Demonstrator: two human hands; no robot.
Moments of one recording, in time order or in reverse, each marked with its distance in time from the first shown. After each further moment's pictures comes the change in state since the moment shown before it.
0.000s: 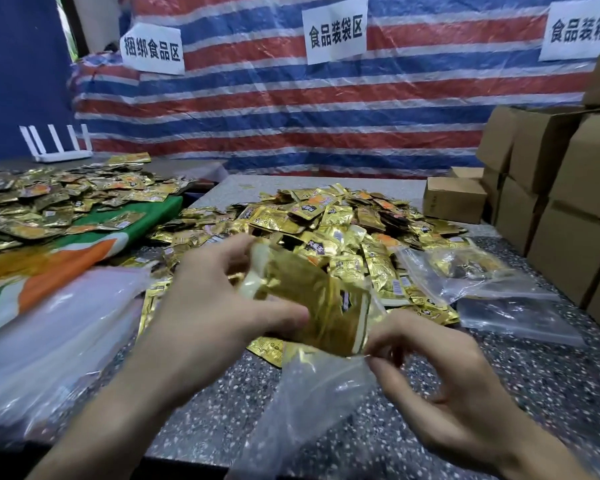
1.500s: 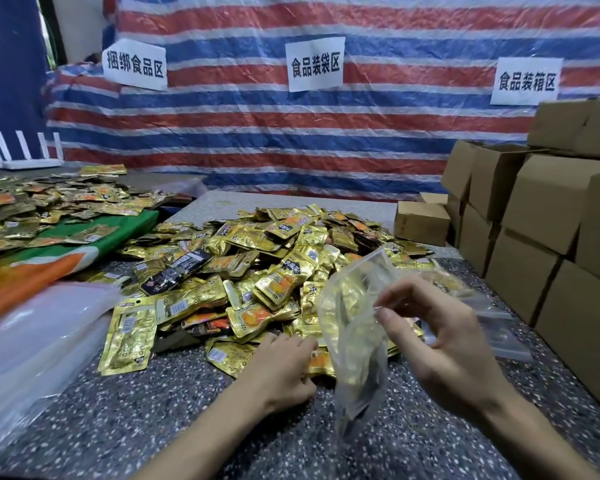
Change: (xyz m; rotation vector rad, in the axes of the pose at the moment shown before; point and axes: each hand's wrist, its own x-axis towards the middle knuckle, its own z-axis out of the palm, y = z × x) left_hand 0.048 -0.161 0.109 0.960 -0.381 0.307; right_hand 0.019 0.006 -0.037 -0.039 0.158 0.242
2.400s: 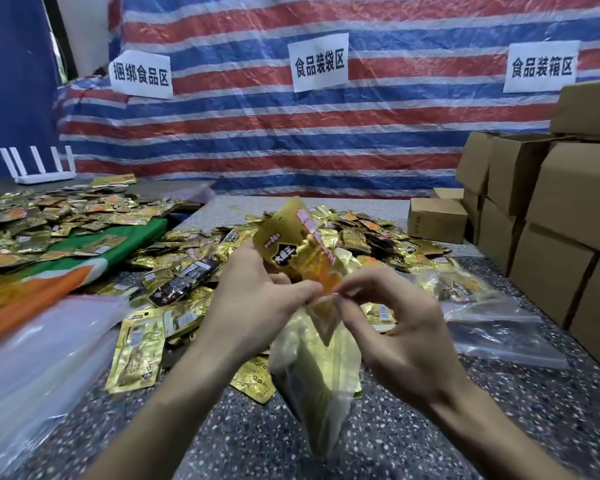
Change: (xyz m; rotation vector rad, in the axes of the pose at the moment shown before) left_hand -0.010 0.030 -0.164 -0.913 0.431 -0.193; right_hand 0.031 0.004 0.046 0.060 0.102 -0.120
